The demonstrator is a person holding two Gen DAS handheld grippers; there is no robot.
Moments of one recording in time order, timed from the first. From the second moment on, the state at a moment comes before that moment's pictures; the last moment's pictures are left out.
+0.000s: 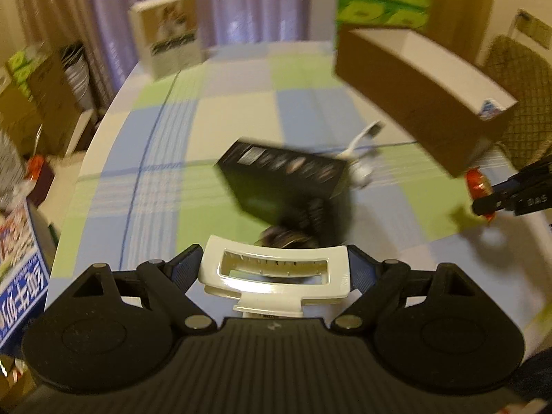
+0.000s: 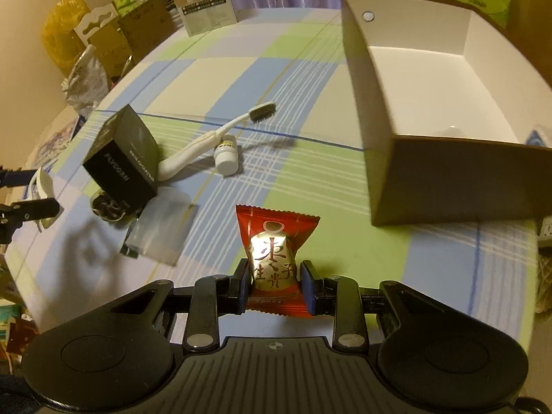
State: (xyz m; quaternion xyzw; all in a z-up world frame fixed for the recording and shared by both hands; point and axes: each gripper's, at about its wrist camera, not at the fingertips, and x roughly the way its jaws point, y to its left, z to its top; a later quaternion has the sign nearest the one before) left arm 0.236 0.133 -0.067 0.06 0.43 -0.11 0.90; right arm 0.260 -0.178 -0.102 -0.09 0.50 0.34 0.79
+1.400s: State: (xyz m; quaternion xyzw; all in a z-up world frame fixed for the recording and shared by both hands) left arm 0.337 -0.117 -0.007 0.12 0.31 -0.32 0.89; right arm 0.335 -0.321 -0.005 -0.06 0.41 0.27 0.87
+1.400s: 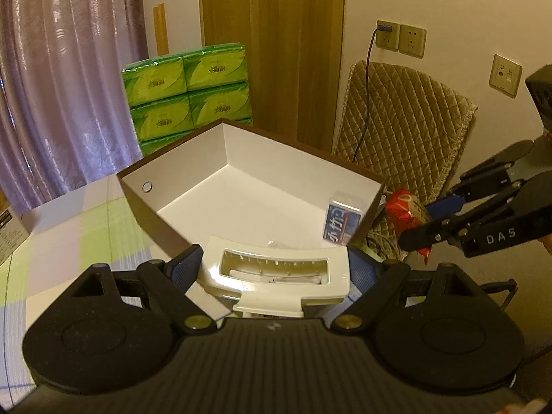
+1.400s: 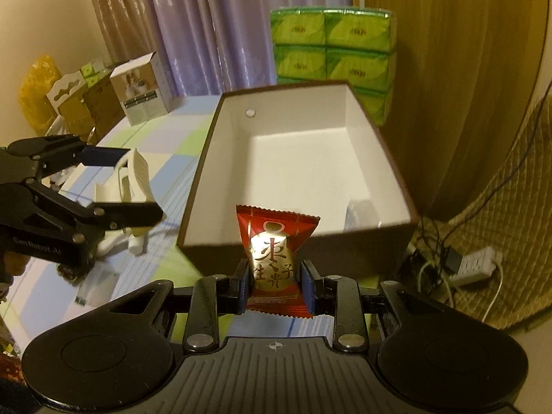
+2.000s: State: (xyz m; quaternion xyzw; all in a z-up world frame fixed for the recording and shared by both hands) left arm 0.434 -0.160 -0.025 0.13 0.34 -0.31 0.88; right arm 0.456 -0.305 -0.024 -0.07 0.43 0.27 0.86
